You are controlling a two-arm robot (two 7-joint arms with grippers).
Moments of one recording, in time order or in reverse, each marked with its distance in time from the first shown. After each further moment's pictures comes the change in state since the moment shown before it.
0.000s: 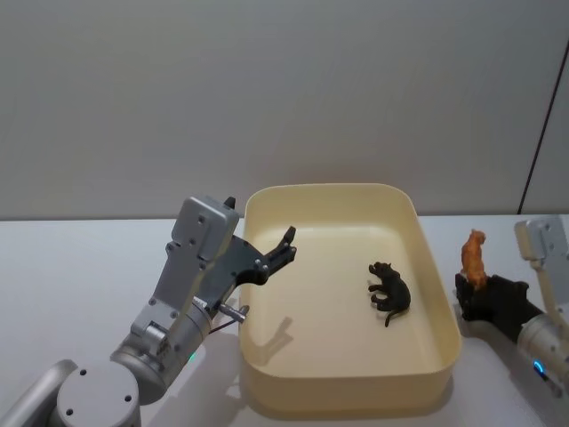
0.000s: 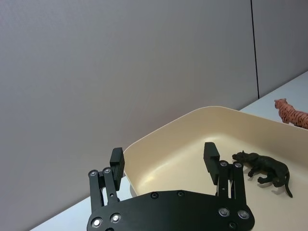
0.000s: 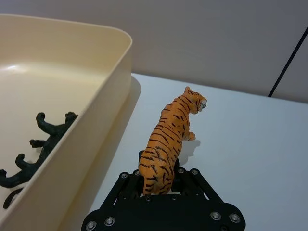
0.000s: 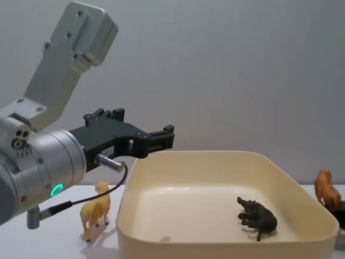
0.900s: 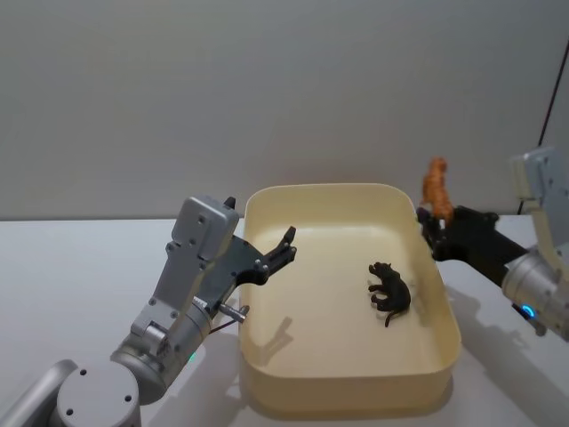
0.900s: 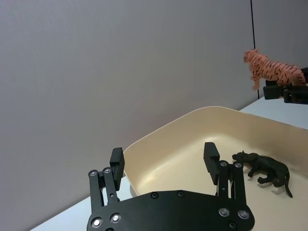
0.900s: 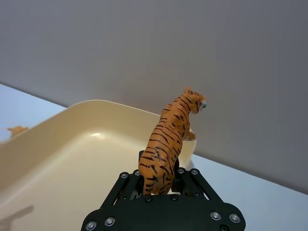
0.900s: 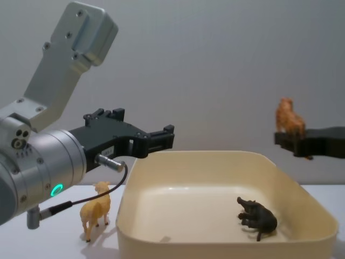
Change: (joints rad) left arm 0.000 0.000 0.000 0.000 0.000 0.000 0.000; right arm 0.064 -0.002 0.000 -0.119 0.018 -0.032 0.184
